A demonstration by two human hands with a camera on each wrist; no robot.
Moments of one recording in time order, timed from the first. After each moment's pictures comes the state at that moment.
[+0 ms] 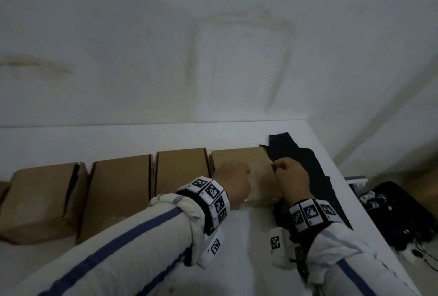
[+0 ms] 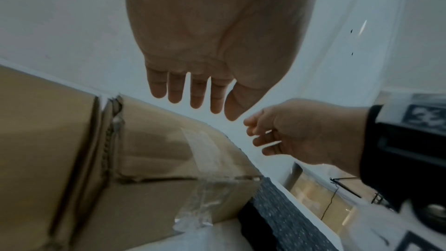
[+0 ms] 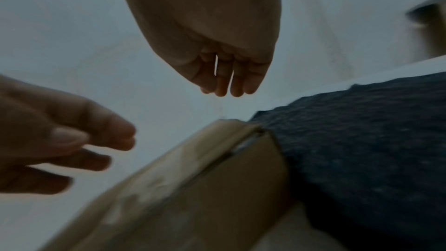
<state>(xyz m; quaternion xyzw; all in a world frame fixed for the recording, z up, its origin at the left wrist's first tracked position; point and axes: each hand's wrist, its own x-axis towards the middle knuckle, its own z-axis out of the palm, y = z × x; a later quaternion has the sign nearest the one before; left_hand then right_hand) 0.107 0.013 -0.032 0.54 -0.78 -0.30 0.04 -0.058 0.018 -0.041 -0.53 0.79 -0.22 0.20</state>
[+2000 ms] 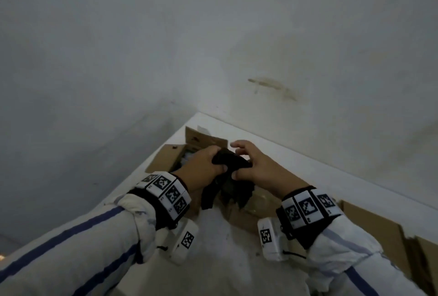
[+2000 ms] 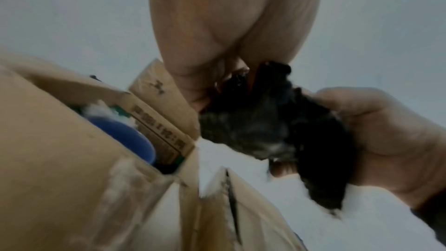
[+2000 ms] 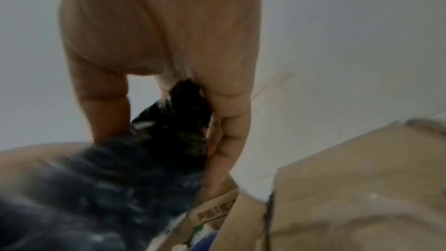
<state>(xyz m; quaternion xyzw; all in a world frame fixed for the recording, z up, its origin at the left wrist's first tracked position) 0.582 0.134 0.007 0.72 -0.48 -0.32 0.38 0.437 0.051 0.037 -0.80 0.30 -0.09 0.51</state>
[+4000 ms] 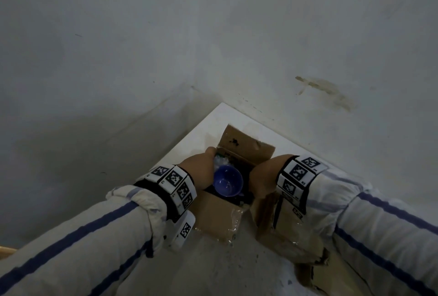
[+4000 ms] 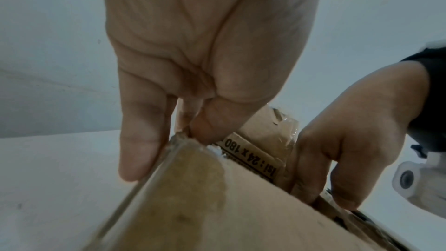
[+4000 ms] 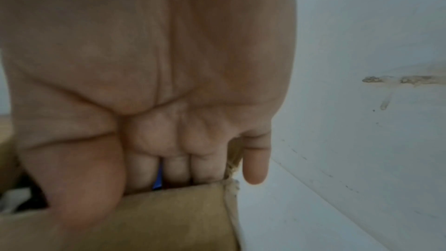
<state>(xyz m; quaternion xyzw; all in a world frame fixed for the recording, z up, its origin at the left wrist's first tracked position) 0.704 0.128 -0.052 0.78 -0.53 -0.31 0.12 0.574 0.018 -0.009 -0.84 0.22 0.49 0.02</state>
